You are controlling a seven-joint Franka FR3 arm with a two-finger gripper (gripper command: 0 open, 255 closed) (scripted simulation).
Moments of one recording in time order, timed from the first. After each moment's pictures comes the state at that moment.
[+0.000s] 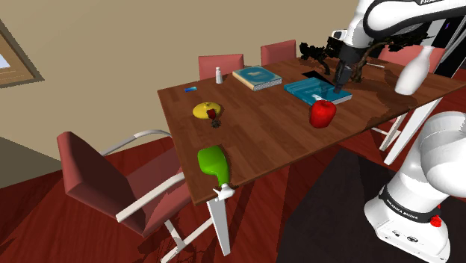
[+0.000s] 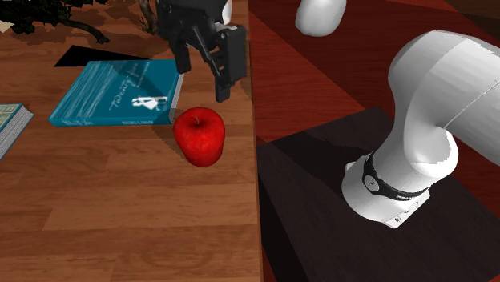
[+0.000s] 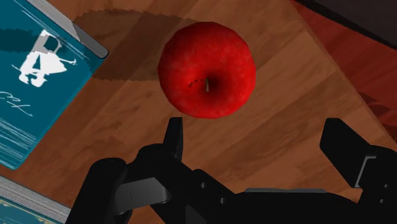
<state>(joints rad) 0.13 -0.71 -0.59 -2.52 -0.31 1.99 -0.67</state>
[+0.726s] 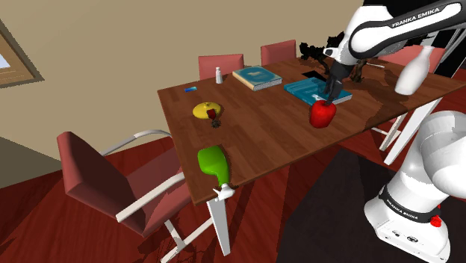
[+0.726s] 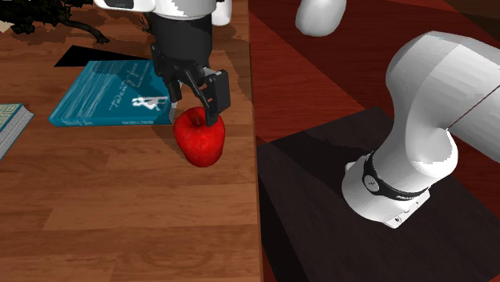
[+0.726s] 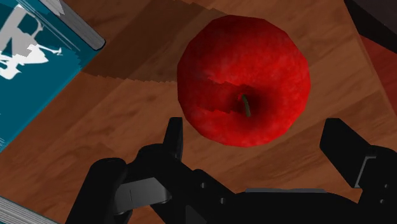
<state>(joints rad) 0.21 -0.57 -0.76 -2.57 -0.30 2.21 -0.83</state>
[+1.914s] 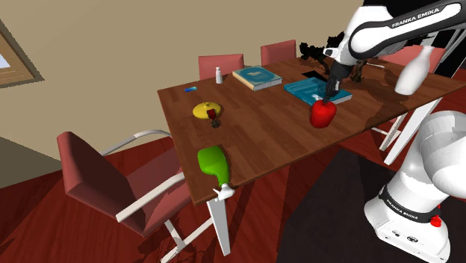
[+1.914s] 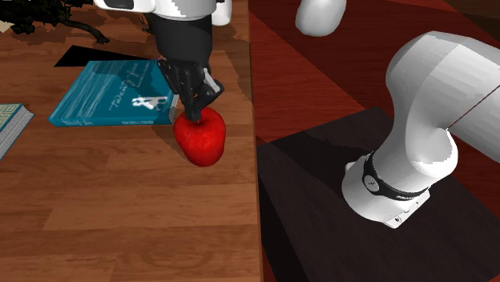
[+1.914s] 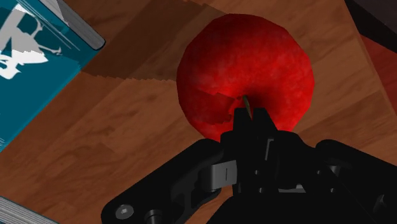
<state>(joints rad) 0.21 -0.56 -0.76 -2.57 -0.30 2.21 -0.83</state>
